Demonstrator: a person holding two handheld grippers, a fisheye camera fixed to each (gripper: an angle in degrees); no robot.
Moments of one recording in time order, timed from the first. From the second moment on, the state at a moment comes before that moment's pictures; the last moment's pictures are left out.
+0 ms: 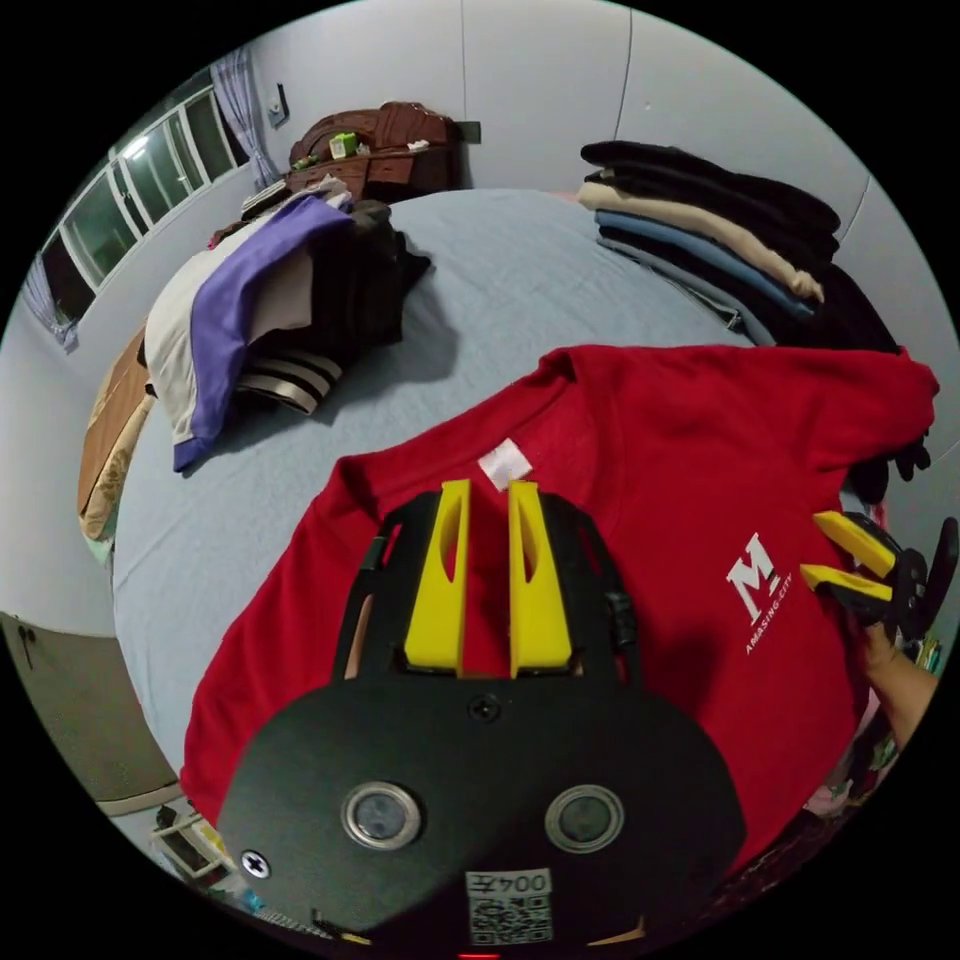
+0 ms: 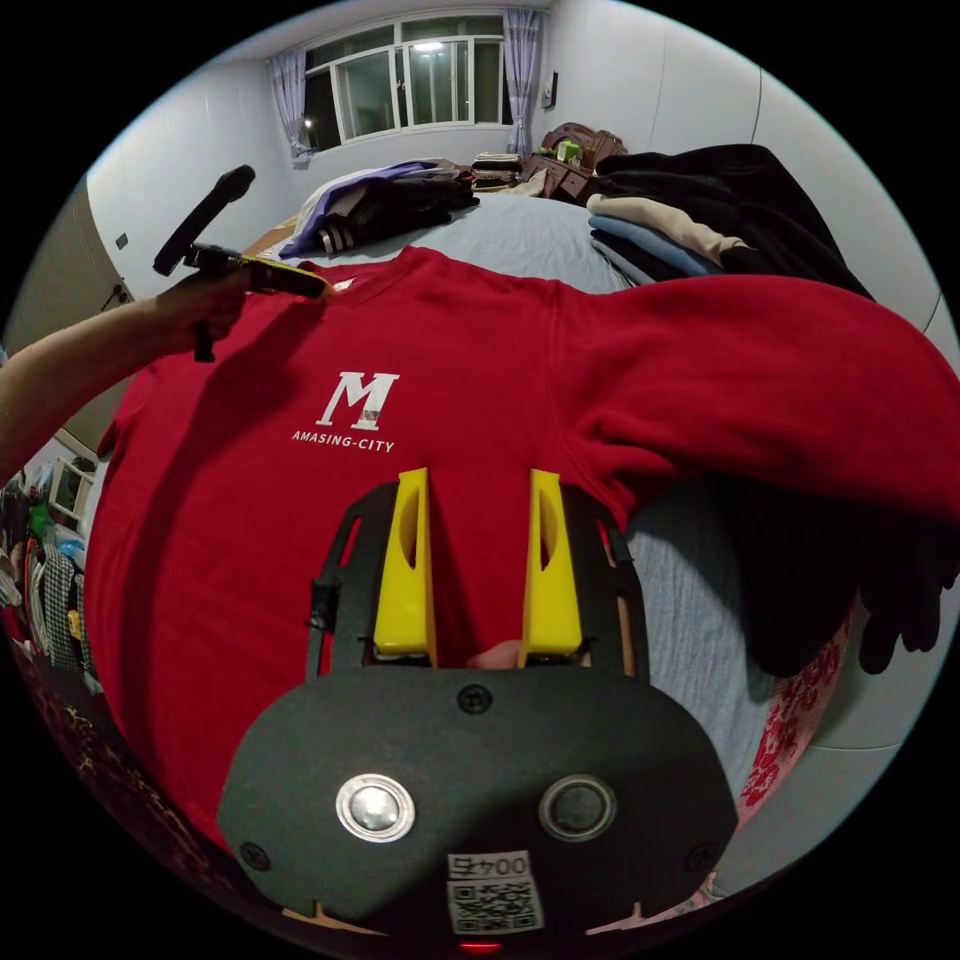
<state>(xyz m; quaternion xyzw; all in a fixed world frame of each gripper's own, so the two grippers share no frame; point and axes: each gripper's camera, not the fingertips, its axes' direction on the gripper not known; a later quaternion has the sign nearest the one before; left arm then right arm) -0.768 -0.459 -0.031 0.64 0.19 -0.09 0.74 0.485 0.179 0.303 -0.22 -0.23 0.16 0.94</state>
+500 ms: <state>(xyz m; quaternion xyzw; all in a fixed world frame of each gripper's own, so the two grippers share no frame) -0.706 -0.320 0.126 0.62 0.32 -0.13 0.71 0.485 0.175 0.294 -0.22 -0.24 0.16 0.93</state>
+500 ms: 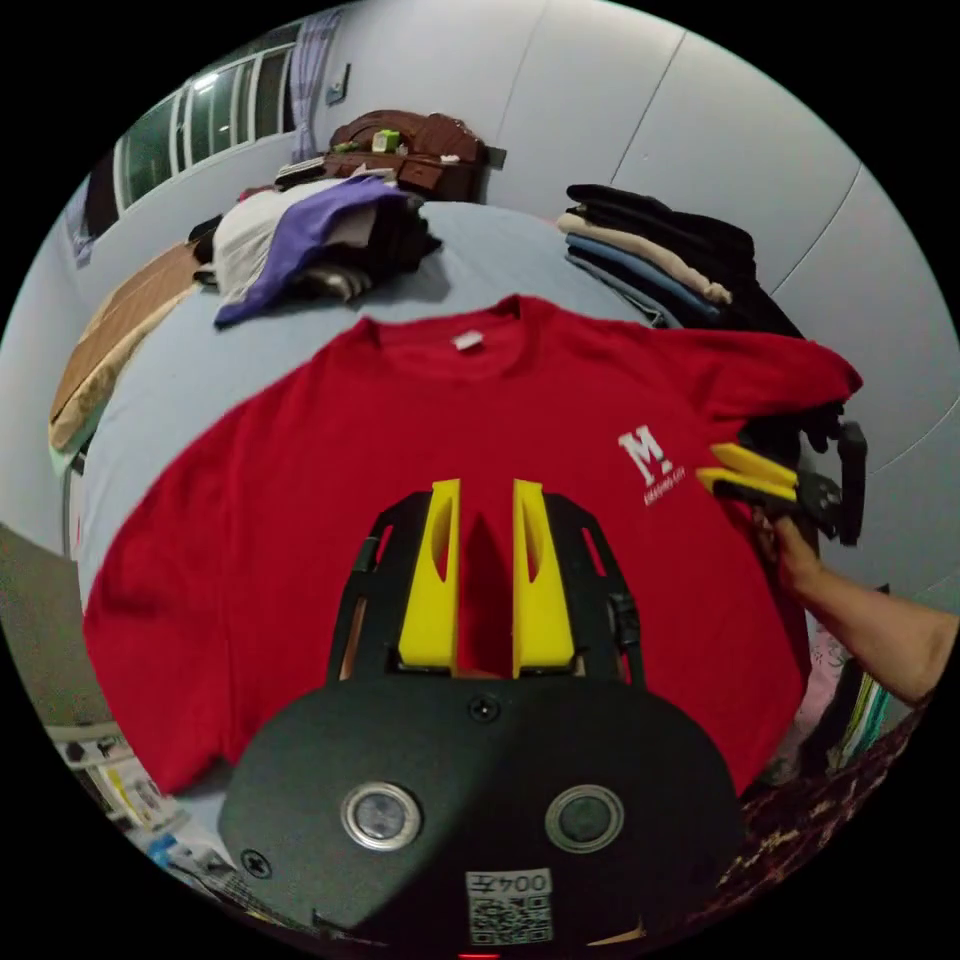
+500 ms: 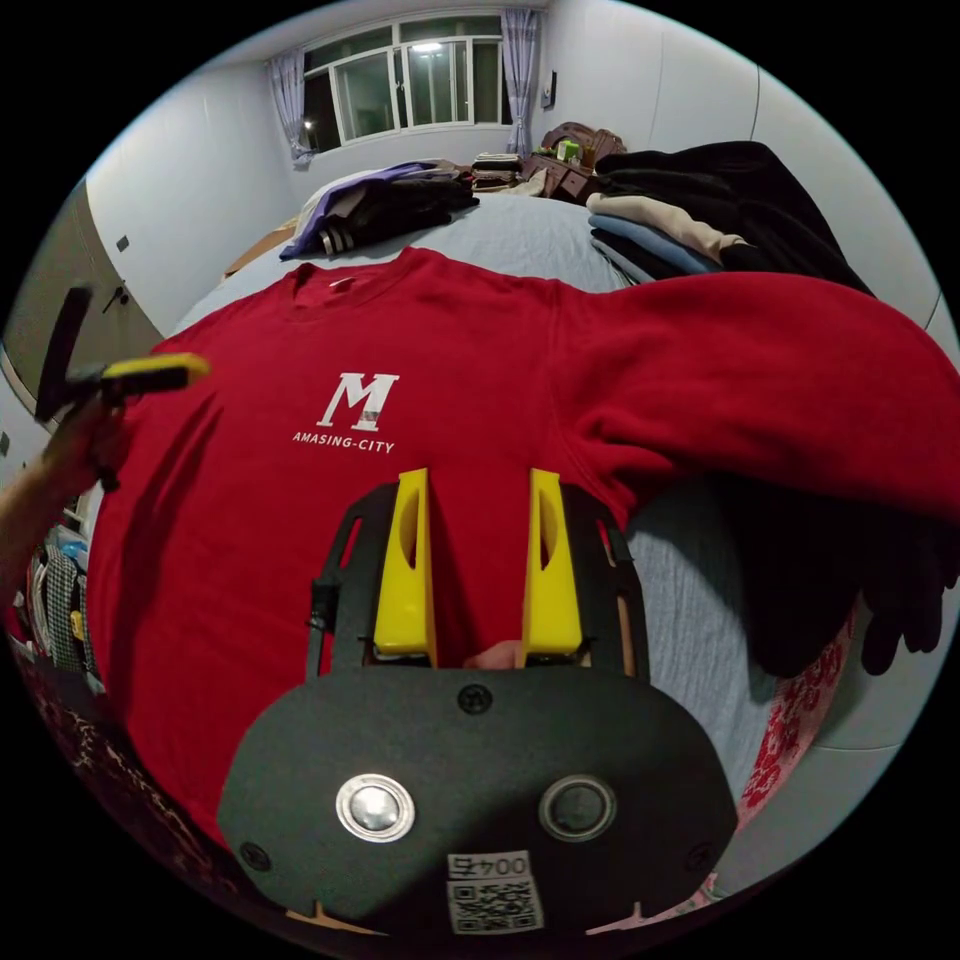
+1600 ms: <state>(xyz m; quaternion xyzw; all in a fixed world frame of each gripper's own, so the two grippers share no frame) -0.631 -0.244 0.189 0.62 0.34 -0.19 0.68 0.505 0.000 0.461 -0.23 -0.30 0.12 0.92</state>
